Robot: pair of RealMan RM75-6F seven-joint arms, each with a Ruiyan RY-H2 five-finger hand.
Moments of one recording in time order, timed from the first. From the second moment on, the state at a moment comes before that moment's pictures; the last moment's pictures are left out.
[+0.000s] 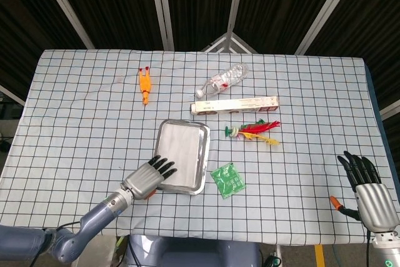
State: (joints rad) left arm -0.81 -1.46 0.06 -1.77 1.07 0.87 0.71; right arm 0.05 -1.11 0.00 -1.55 -1.65 1.55 0.14
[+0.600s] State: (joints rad) left arm -0.69 -1.37 0.08 -1.88 1.20 1.09 0.60; right arm 0.04 -1.11 0.00 -1.54 -1.64 1.56 0.15
